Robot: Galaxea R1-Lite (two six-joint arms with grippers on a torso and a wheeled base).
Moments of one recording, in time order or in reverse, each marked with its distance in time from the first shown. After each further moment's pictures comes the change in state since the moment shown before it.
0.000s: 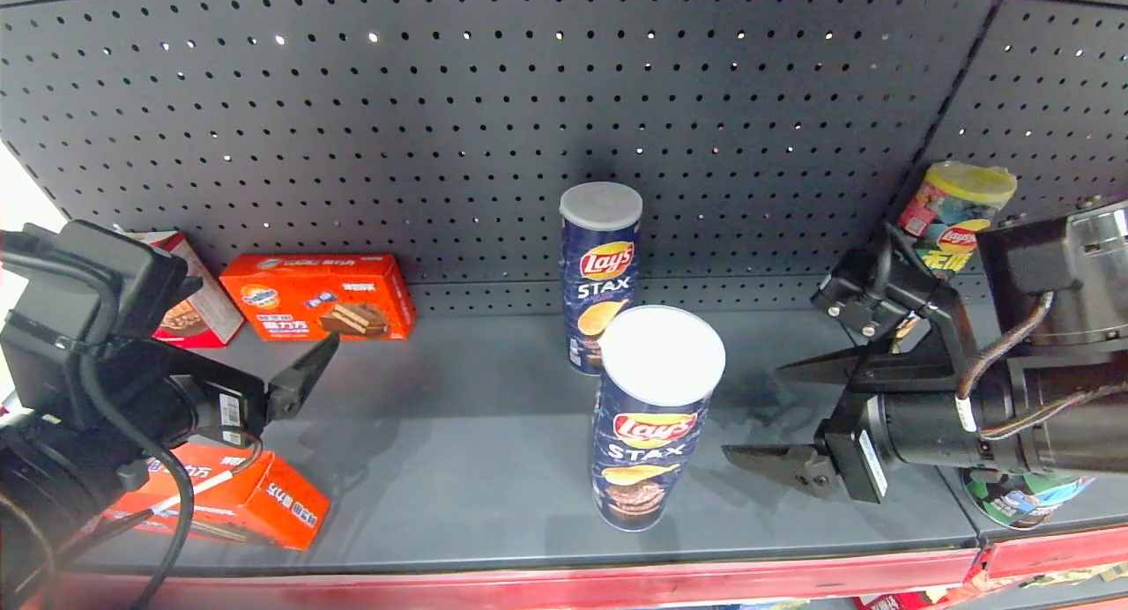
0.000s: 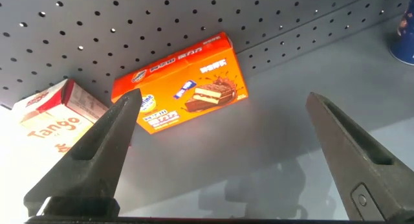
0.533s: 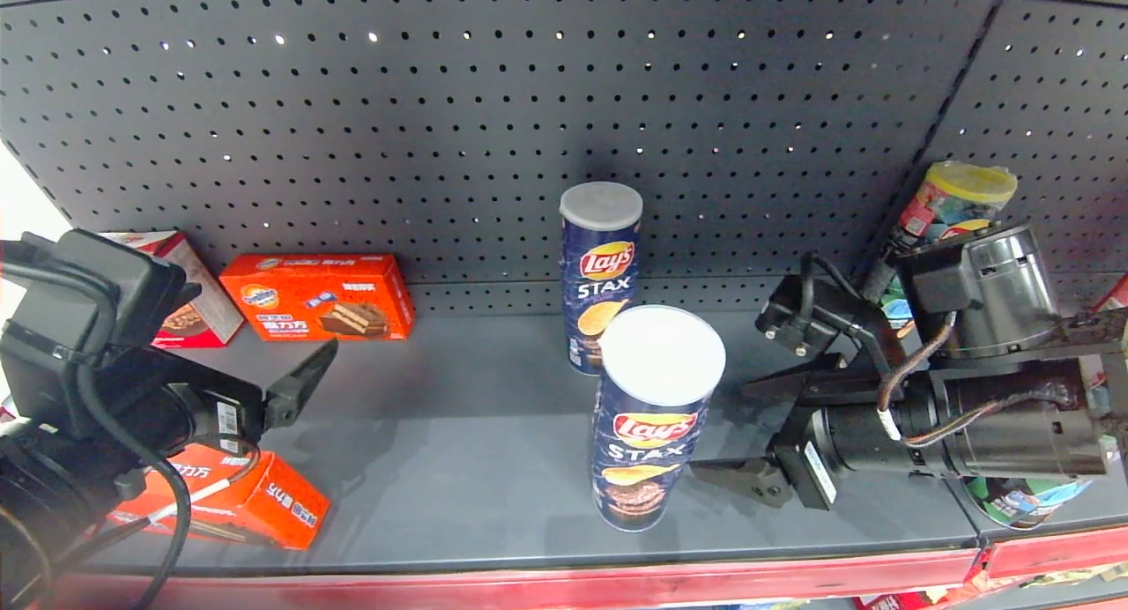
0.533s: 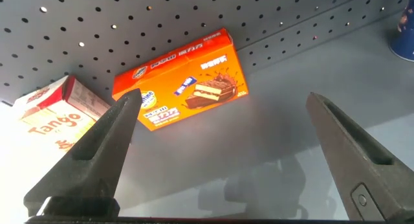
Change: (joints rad) left arm 0.001 -0.007 0.015 -0.001 0.000 0.000; right arm 0.031 0.093 -0.021 -0.024 -0.001 -0.001
